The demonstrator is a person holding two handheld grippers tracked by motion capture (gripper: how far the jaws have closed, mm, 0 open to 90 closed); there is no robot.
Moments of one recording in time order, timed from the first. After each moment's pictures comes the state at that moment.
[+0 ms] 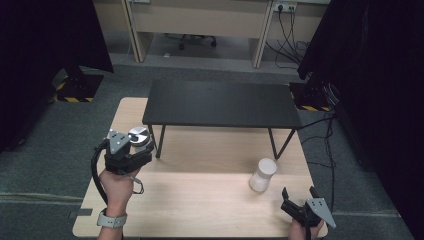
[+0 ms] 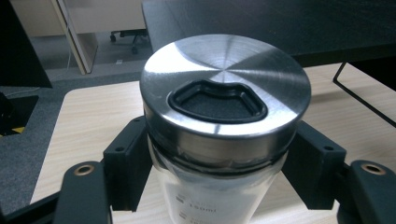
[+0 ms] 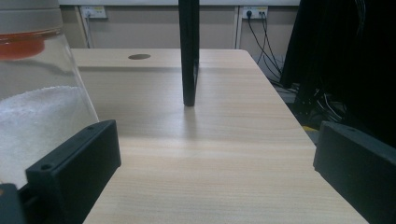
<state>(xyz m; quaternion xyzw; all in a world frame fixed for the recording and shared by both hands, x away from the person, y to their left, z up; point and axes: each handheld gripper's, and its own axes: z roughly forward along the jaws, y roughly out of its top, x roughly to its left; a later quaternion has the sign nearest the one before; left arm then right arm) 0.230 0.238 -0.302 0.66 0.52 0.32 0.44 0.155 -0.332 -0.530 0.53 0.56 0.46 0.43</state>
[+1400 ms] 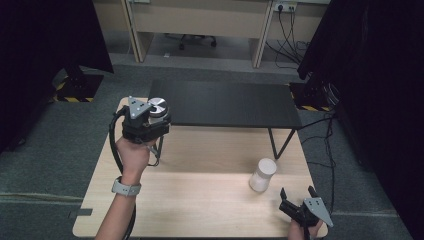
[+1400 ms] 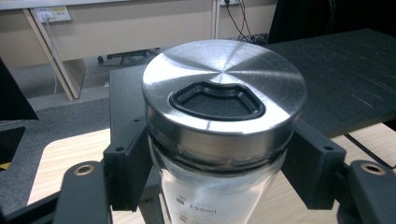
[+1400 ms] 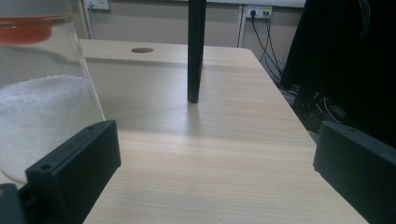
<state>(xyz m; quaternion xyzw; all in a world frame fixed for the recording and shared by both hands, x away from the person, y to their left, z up) 0.282 0.207 -0.251 0.67 0.48 0.33 0.45 0.157 -0.328 -0.528 0.52 0.58 0.45 0.44</state>
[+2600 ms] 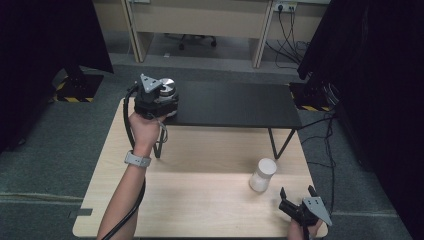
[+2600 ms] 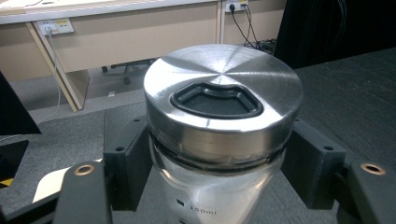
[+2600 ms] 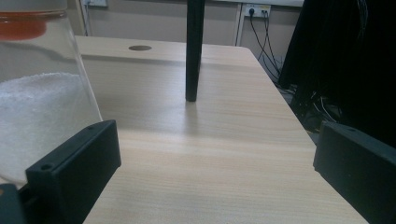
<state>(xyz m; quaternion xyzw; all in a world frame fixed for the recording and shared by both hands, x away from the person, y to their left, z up) 0.351 0.189 -0.246 0.67 0.48 0.35 0.45 0.159 -0.326 -0.527 0.52 0.58 0.44 0.44</state>
